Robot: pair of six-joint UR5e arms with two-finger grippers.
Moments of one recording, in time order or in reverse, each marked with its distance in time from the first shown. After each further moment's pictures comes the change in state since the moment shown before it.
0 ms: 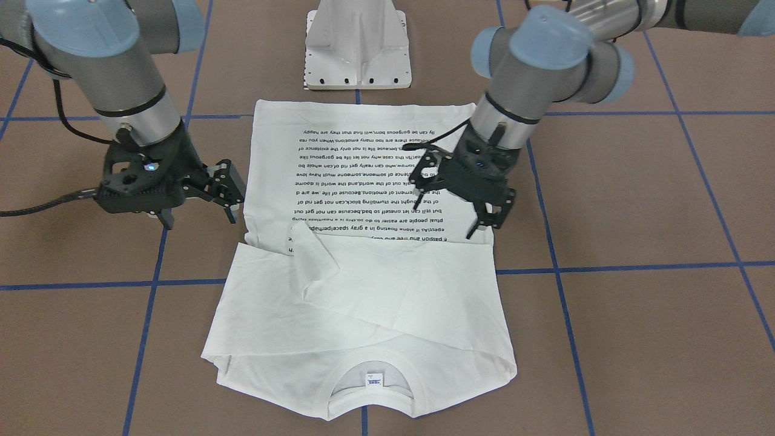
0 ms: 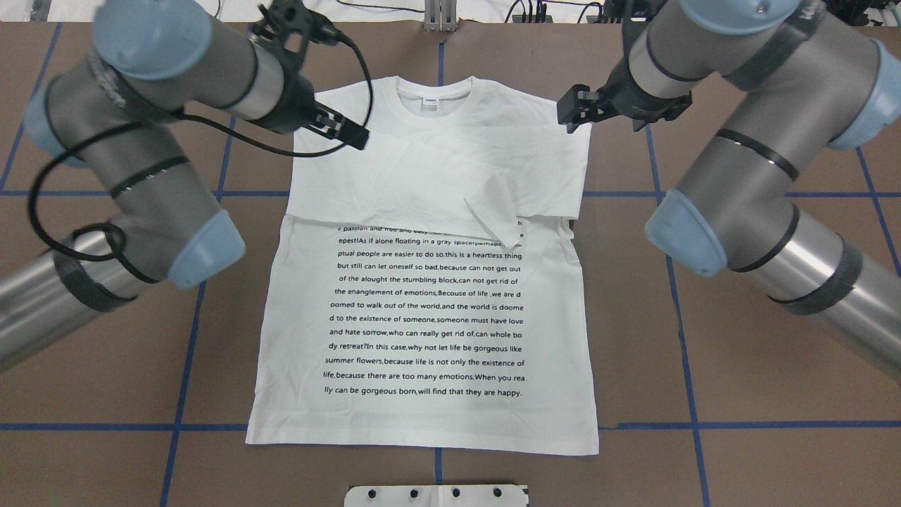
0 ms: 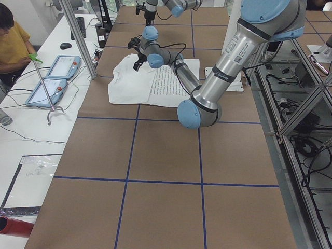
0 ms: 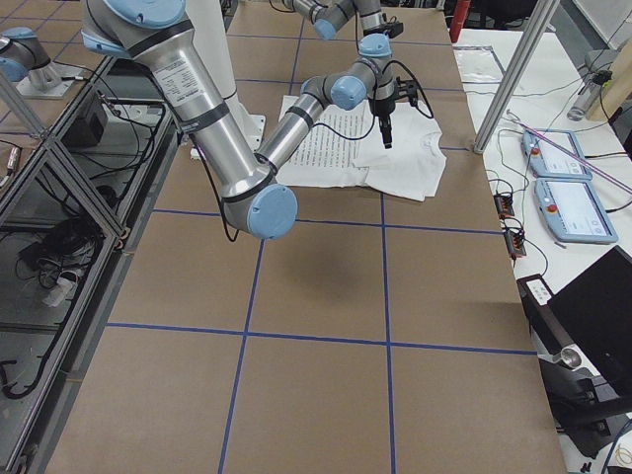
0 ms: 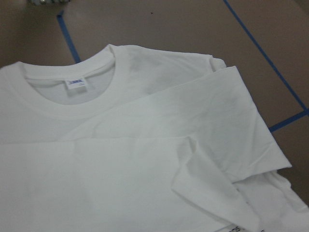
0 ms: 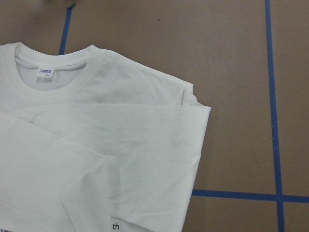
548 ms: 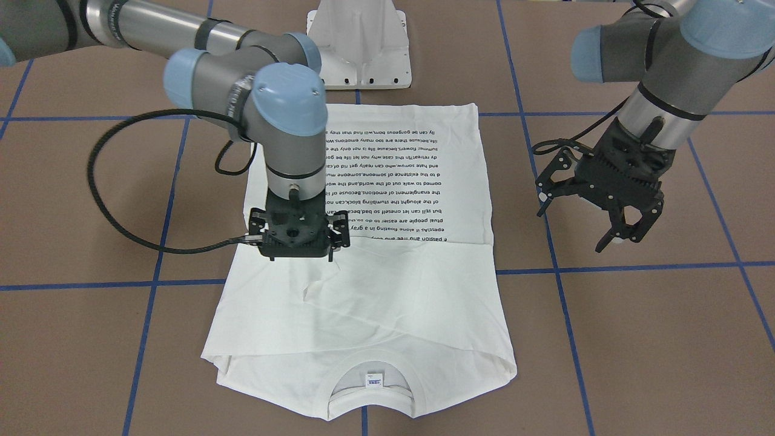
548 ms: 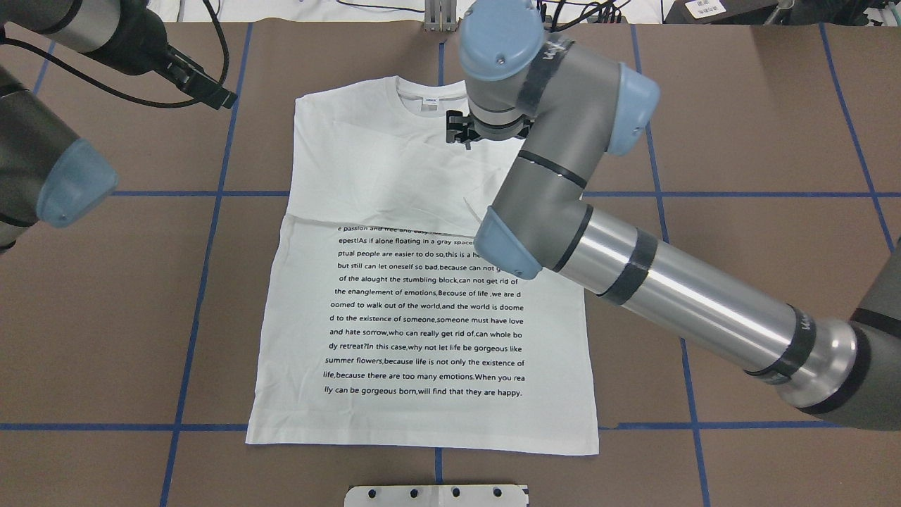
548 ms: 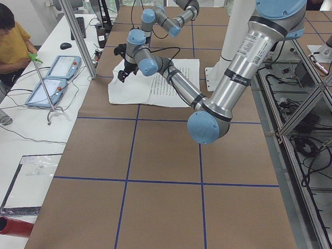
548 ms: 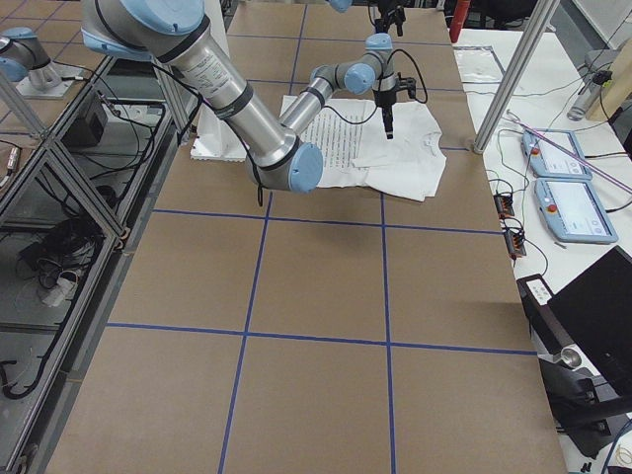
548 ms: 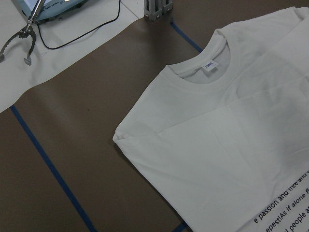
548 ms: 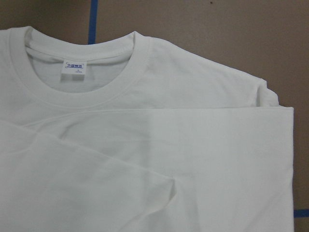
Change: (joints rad) left arm -0.177 0.122 -0.050 0.058 -0.119 0.300; right arm -0.167 0.319 -0.437 -0.007 -0.198 0.122
